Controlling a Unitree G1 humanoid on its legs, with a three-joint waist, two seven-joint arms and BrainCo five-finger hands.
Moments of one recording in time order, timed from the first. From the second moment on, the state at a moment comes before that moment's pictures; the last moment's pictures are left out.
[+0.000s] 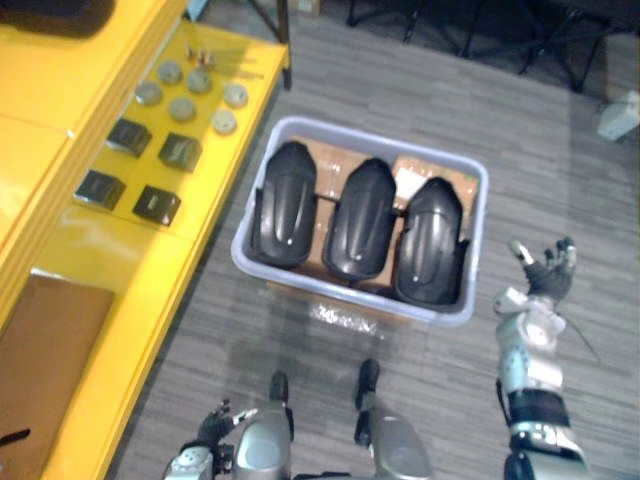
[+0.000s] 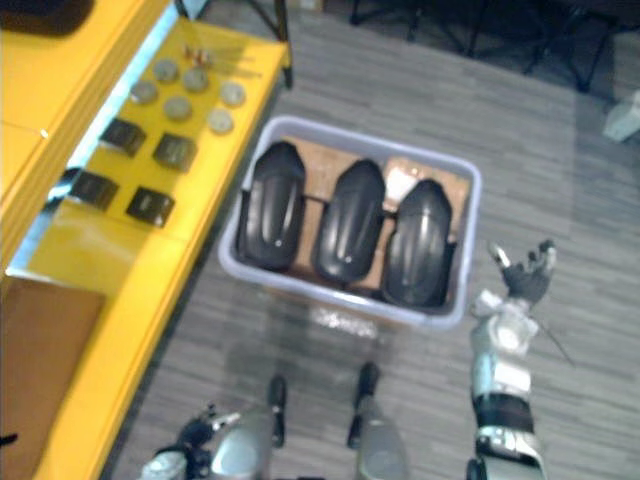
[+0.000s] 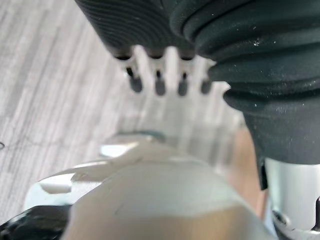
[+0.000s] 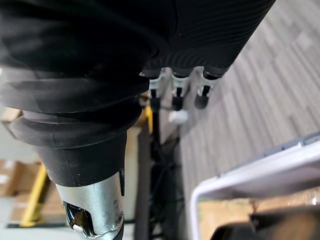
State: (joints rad) left arm 0.04 0.21 -0.05 0.88 -0.20 -0.02 0.00; right arm -0.38 -0.36 -0.31 0.49 0.42 -0.15 -0.47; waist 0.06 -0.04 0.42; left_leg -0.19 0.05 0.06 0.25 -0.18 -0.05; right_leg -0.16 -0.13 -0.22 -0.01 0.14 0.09
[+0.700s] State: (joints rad) left arm -0.04 0.19 -0.09 0.89 -0.29 -0.05 0.00; right arm -0.63 -0.62 -0.24 0.84 0.39 0.01 -0.38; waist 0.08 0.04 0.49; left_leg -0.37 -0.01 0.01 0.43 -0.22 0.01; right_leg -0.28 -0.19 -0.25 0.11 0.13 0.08
